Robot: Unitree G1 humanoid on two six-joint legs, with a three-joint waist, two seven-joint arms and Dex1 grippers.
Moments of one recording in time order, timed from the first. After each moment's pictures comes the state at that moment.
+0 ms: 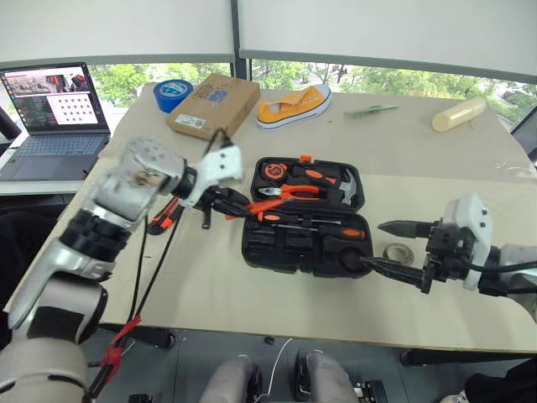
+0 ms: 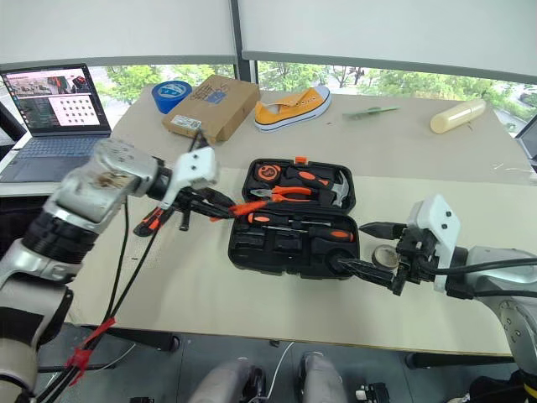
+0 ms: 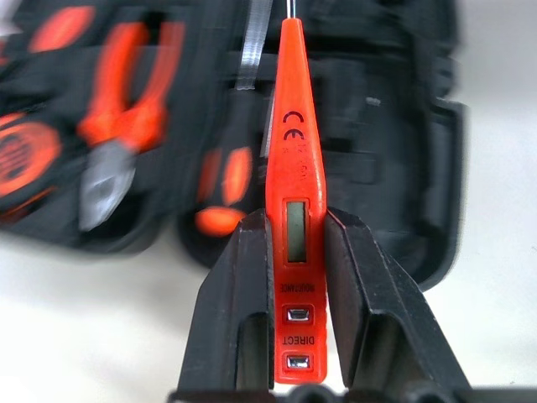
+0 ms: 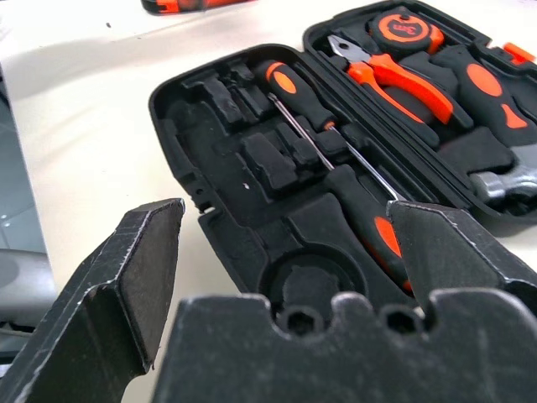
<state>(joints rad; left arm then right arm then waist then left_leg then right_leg) -1.00 0.71 -0.51 0.19 -0.17 0.44 -1.36 -0.02 -0.93 -0.37 -0.53 0.70 0.71 0.91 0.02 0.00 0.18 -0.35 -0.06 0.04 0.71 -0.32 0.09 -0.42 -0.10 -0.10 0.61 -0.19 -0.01</state>
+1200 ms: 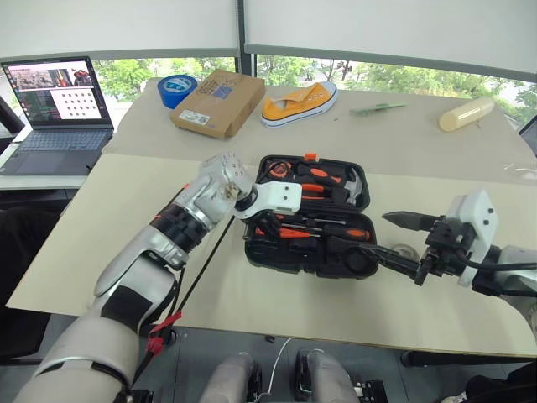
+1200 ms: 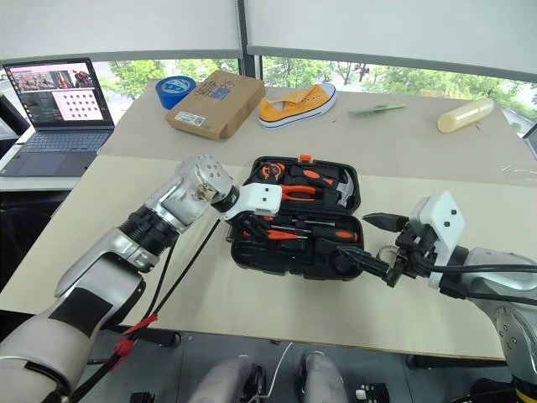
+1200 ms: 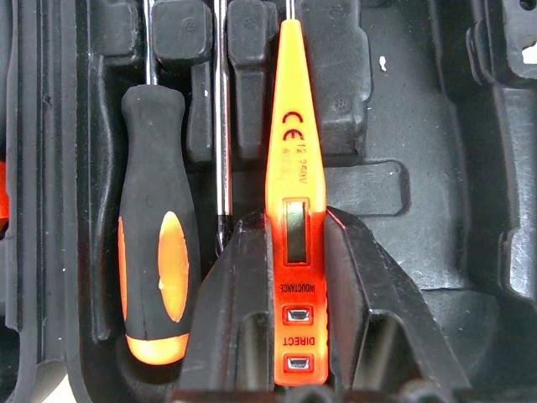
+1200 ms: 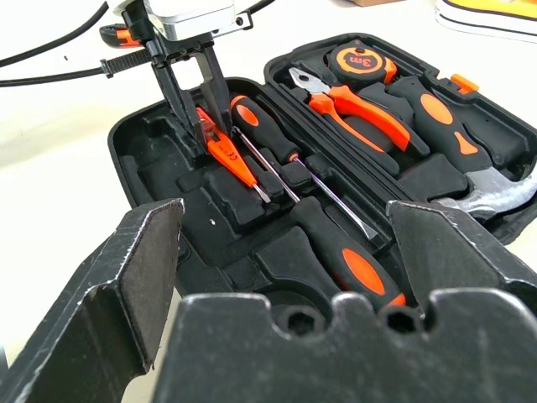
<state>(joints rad) -1.12 0.40 -0.62 0.46 0.18 0.44 -1.41 -0.02 -0.87 -0.38 -0.57 0.71 0.71 0.80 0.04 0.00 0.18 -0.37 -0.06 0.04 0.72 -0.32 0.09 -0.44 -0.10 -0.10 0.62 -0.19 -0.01</state>
